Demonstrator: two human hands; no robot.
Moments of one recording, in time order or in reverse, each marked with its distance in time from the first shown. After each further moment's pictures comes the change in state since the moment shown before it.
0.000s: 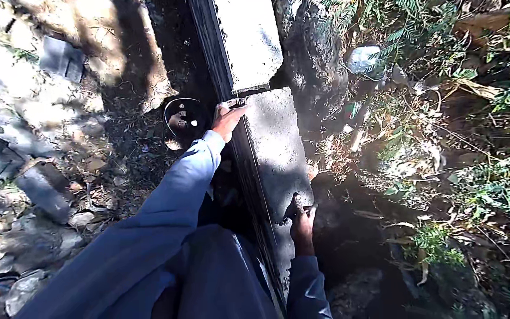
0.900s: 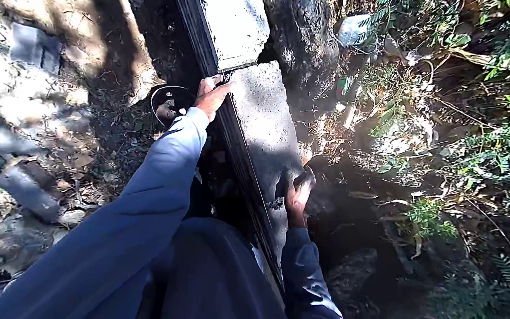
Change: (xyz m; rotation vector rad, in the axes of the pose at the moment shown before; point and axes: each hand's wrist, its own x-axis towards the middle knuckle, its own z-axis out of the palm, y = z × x) left_hand 0.017 -0.006 -0.010 0.138 -0.105 0.190; right_hand 0.018 -0.007 0.004 -0.747 0.087 -0.368
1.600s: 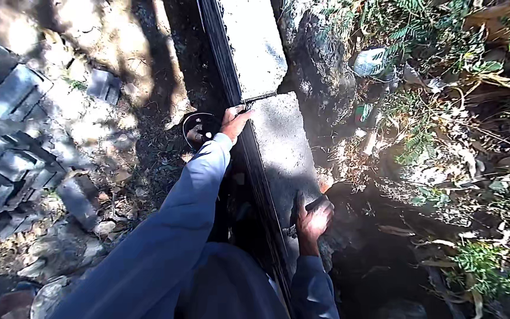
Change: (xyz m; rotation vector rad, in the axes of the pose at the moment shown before) left_hand -0.003 0.000 0.007 -0.072 0.066 -0.049; right_hand -0.003 -0.013 0.012 -0.286 0.133 0.030
